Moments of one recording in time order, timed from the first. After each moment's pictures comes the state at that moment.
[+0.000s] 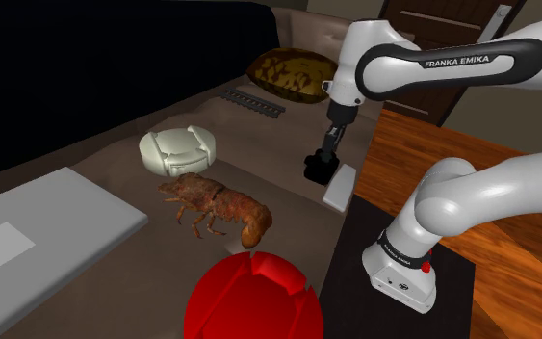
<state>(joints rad) -0.01 -0.78 0.02 -2.72 0.02 1.89 -0.17</state>
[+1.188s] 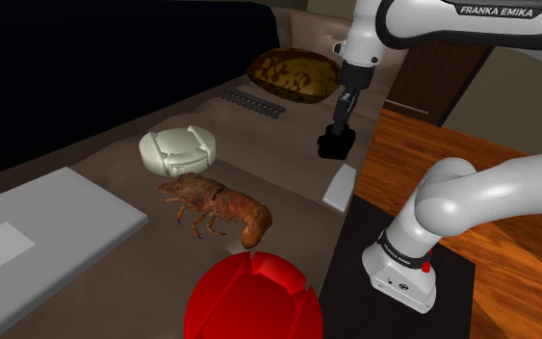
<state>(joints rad) -0.01 -0.79 0.02 -2.49 0.02 1.64 -0.17</state>
